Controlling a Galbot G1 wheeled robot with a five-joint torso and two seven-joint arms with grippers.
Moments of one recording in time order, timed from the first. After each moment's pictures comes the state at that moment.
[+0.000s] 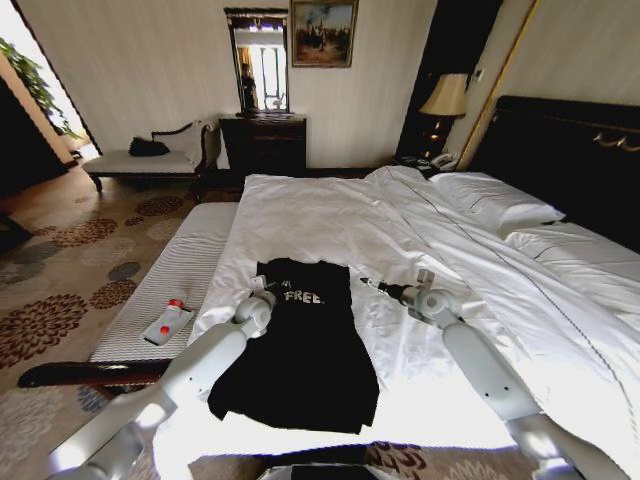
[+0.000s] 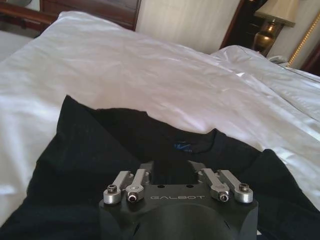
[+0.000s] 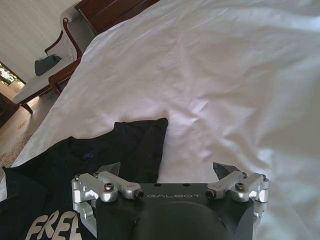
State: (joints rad) left arm 0.55 -1.06 0.28 -1.50 -1.13 0.24 -0.44; right arm -0.75 0.95 0.25 1.49 1.27 -0.63 0.17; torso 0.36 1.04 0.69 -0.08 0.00
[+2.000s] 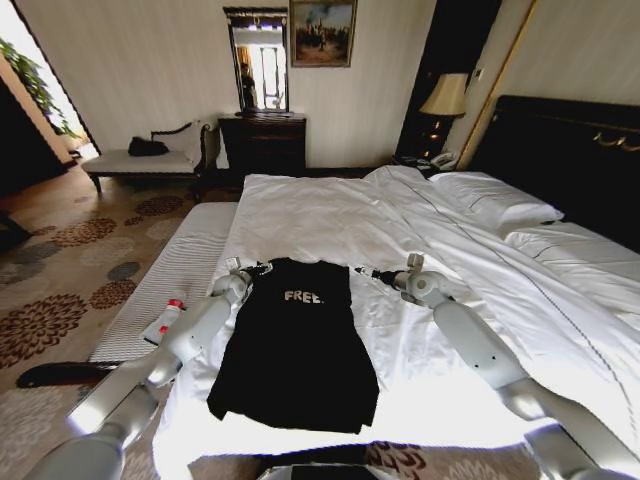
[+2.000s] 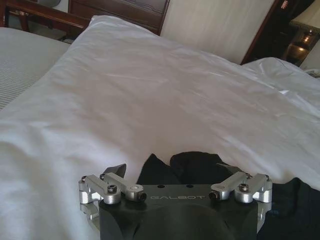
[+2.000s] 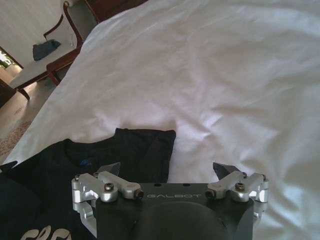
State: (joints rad) left arm 0.32 -1.15 0.23 -0.97 -1.14 0.24 -0.16; right arm -0.52 0.96 0.05 1.31 1.30 -0.64 0.16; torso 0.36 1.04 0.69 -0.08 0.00
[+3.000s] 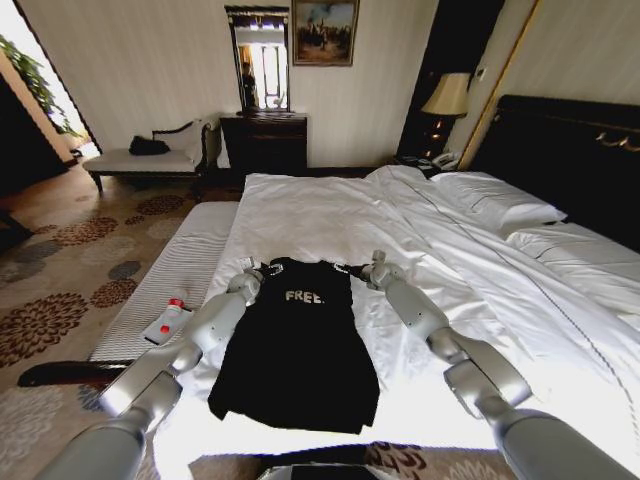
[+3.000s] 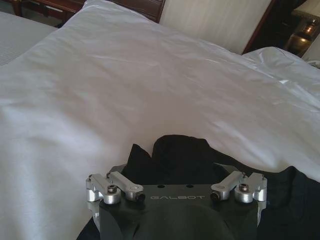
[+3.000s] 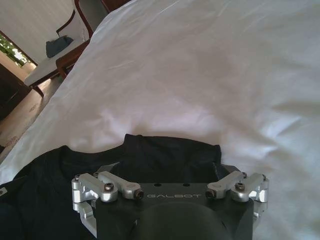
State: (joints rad) left arm 0.28 -1.25 0.24 -0.85 -1.11 0.23 -0.15; right arm -0.26 1.25 -0.05 0.74 1.06 -0.51 -0.12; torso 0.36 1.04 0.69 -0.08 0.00
